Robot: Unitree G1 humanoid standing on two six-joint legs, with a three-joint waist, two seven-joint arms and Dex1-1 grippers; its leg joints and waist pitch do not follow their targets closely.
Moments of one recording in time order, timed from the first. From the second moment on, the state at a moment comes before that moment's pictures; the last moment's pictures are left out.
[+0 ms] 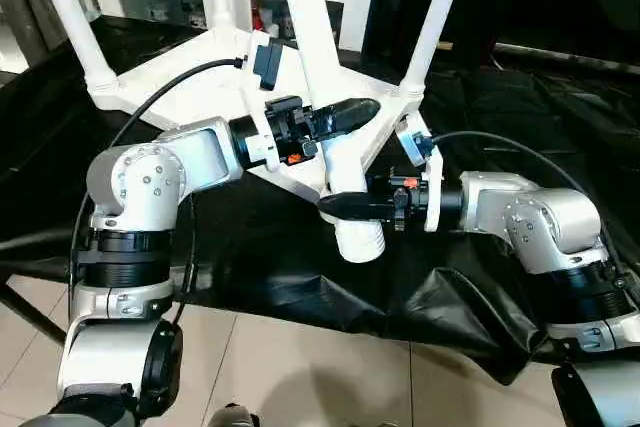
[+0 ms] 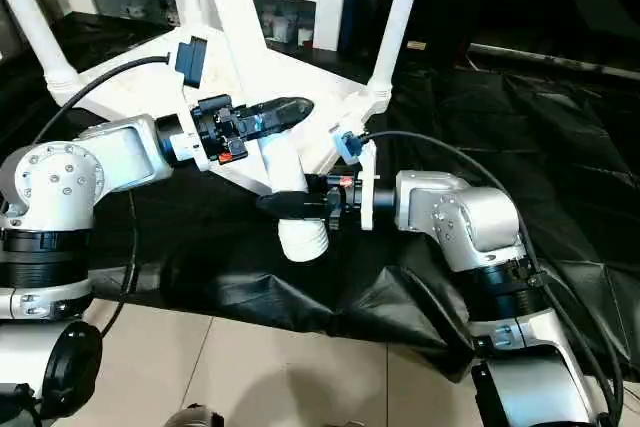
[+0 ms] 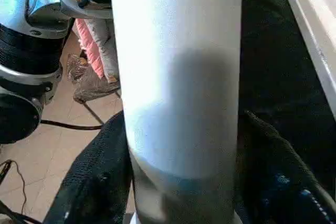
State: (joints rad) left arm -0.79 0.23 0.13 0.09 -0.79 1.06 -0.65; right arm -0.66 -0.36 0.13 0.16 0.58 0.89 1.04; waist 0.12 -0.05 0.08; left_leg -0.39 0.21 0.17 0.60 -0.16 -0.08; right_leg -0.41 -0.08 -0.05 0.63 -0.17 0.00
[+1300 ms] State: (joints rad) left arm -0.76 0.10 0.21 0.06 -0.71 0.92 -0.37; right arm -0.59 -0.26 0.14 0.17 0.46 0.78 0.82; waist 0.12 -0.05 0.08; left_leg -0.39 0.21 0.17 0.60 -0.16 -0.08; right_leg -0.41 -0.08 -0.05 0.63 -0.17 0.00
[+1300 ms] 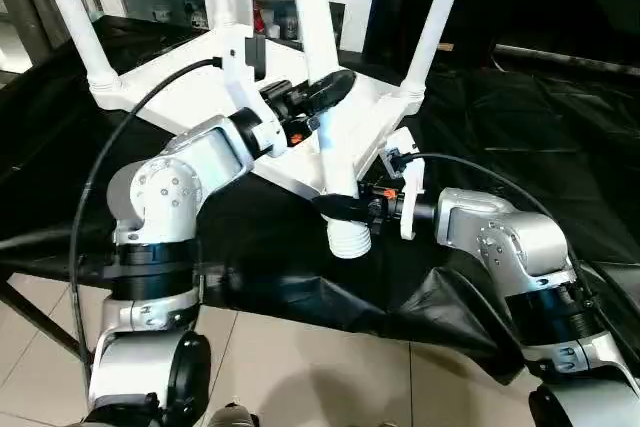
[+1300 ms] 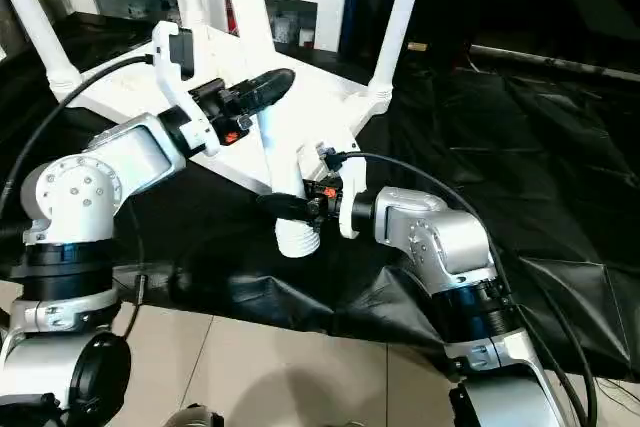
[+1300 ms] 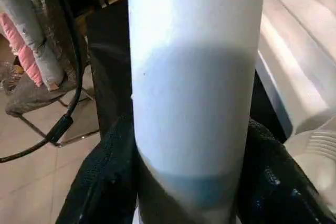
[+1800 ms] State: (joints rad) left arm -0.76 0.18 0.12 0.05 -0.71 0.92 -0.49; right arm -0.62 -0.26 0.13 0.17 0.47 0.74 0.86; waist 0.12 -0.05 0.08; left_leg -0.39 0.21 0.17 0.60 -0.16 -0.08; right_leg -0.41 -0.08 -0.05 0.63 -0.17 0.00
